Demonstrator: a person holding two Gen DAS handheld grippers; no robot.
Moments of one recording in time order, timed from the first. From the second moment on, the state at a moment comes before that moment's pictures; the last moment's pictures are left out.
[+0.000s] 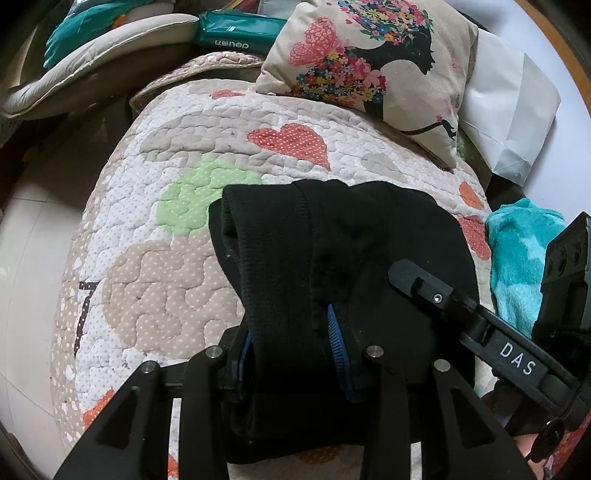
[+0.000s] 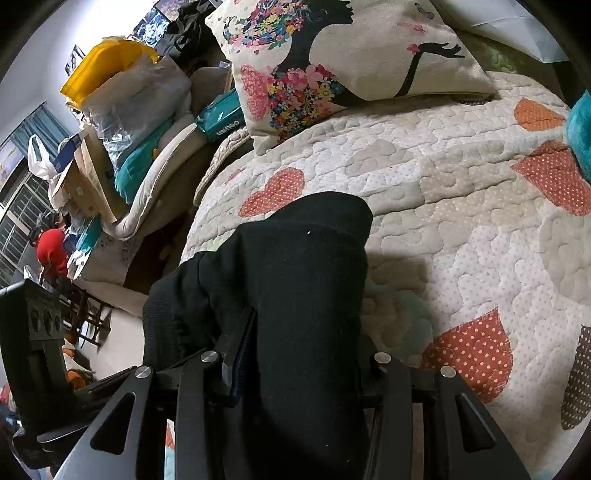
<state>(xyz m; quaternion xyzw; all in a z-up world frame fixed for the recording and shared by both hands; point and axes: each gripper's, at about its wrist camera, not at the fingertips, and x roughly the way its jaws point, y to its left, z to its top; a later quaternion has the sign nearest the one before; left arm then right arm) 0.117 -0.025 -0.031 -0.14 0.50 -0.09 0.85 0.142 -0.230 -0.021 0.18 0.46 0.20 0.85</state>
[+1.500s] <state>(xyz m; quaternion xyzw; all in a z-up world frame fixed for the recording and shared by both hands) 0.130 0.050 -0.028 -0.15 0.52 0.05 0.84 0.081 -0.245 0.035 0.13 0.42 0.13 0.89</state>
